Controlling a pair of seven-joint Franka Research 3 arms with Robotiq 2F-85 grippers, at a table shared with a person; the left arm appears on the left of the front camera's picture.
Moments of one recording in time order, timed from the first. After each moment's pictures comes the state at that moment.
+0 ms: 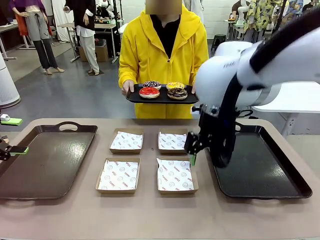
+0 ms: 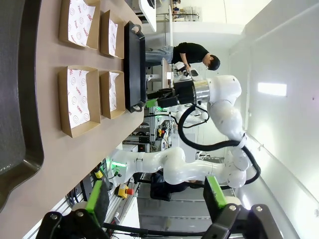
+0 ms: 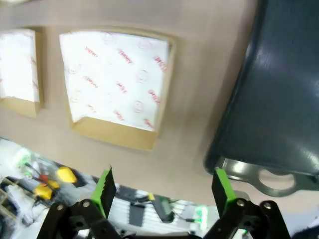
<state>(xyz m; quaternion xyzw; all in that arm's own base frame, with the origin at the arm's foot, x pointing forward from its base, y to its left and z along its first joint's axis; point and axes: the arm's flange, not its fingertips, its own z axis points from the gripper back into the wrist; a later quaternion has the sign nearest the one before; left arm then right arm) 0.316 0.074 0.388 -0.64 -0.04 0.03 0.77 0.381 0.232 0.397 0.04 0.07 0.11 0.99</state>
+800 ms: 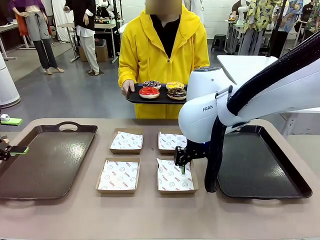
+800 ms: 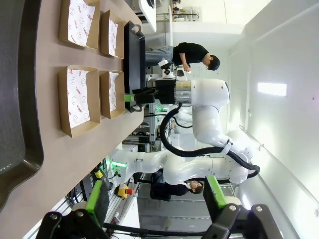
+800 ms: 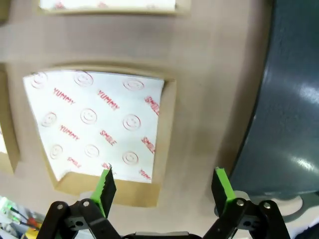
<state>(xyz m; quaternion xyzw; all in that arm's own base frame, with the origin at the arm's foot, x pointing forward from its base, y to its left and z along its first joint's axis) 0.316 0.074 0.388 -0.64 -0.04 0.03 0.77 0.386 0.270 0.345 -0.01 0.01 0.07 1.00</state>
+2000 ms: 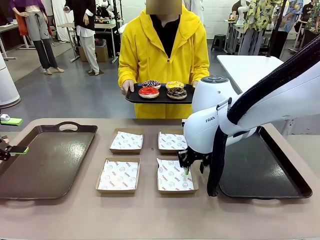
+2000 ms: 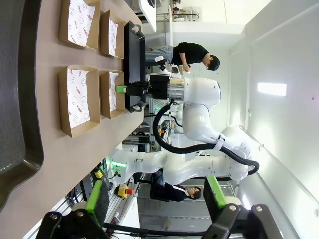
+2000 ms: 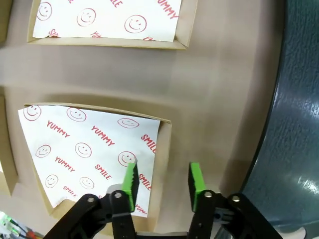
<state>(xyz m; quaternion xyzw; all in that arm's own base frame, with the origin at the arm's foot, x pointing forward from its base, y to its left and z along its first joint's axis) 0.316 0.074 0.388 -0.64 -0.04 0.03 0.77 0.398 0.258 0.319 0.02 -0.03 0.08 1.00</state>
